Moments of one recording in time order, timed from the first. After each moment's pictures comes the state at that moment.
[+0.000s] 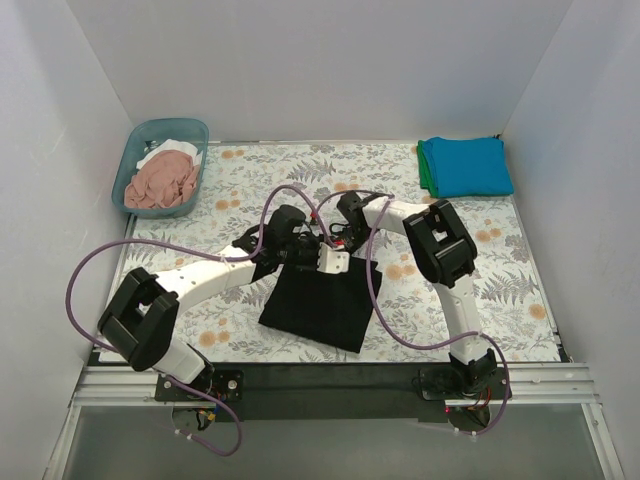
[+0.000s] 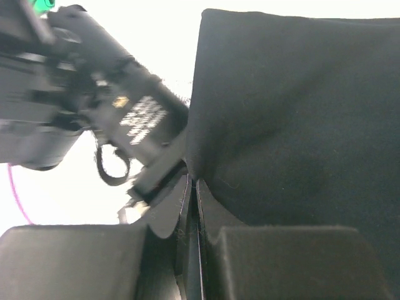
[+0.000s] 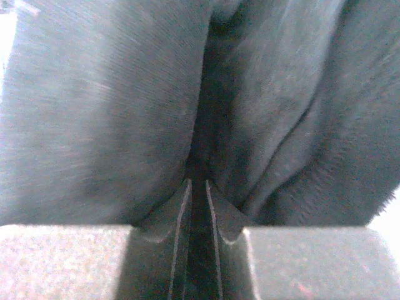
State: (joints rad) left arm -0.72 1.50 0.92 -0.09 0.46 1.00; right arm 0.59 2.25 1.53 -0.84 -1.08 -0.35
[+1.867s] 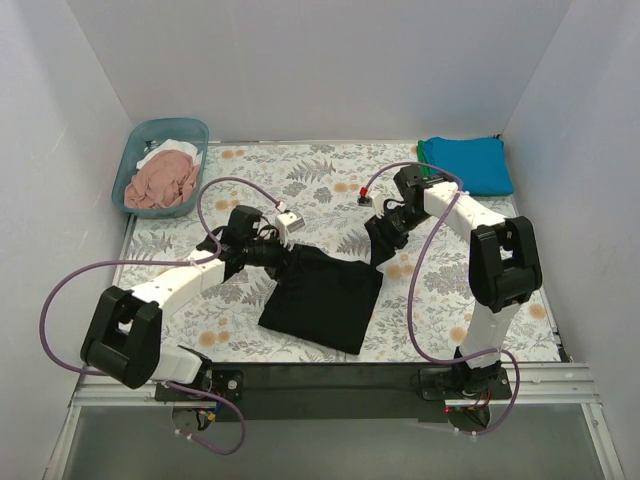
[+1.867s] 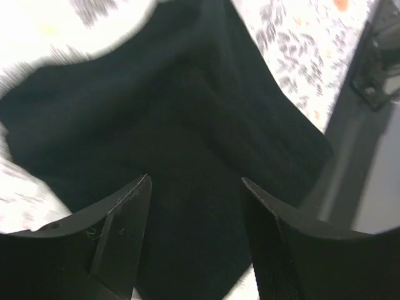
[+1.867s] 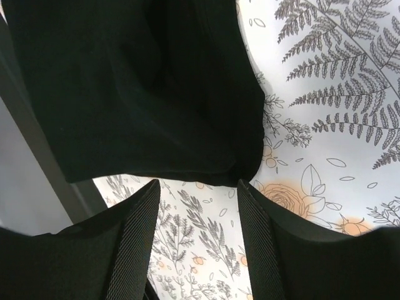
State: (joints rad) left arm -0.45 1.37 0.79 -0.19 0.72 0.08; right arm 0.34 1.84 1.39 -0.99 -0.71 -0.51
